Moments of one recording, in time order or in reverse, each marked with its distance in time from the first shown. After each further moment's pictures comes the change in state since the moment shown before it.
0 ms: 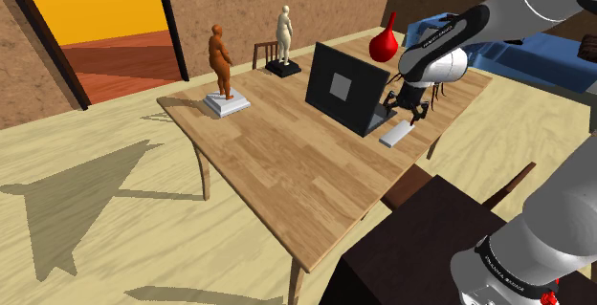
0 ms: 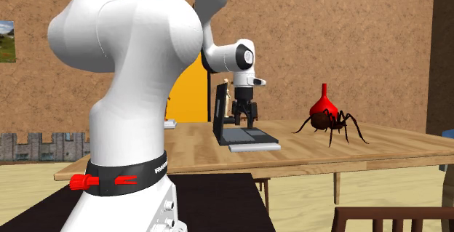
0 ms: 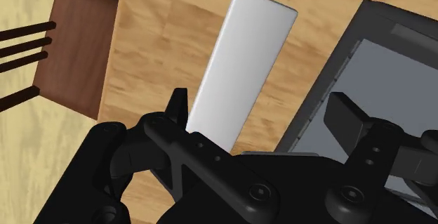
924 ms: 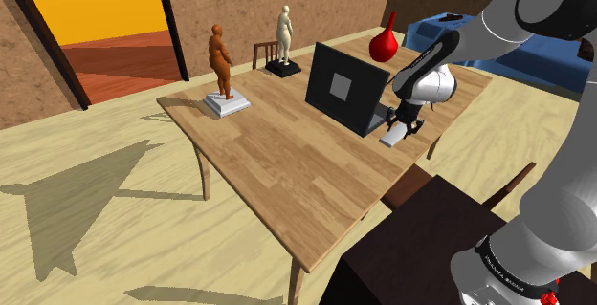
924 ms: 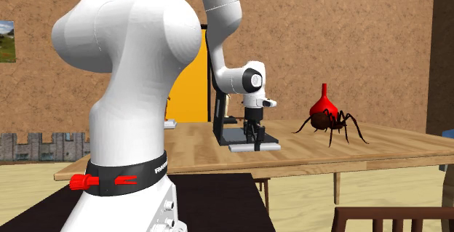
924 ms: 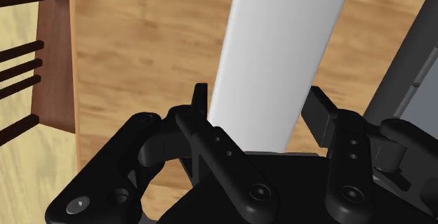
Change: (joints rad) arm -0.067 0.231 0.012 0.080 0.118 0.146 -0.008
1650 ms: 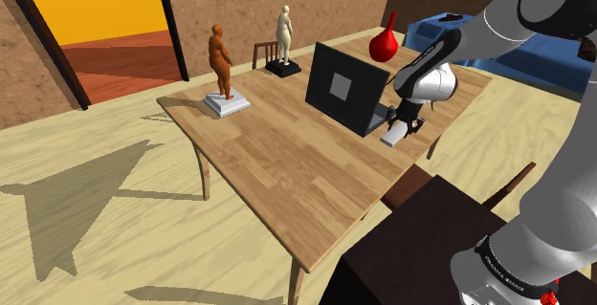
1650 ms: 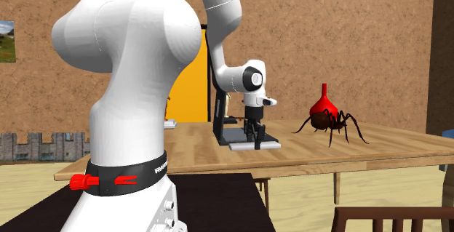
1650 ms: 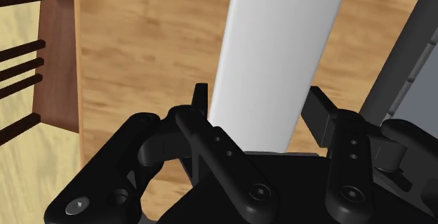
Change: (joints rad) arm 0.001 -0.011 -0.004 0.000 -0.004 -0.012 0.002
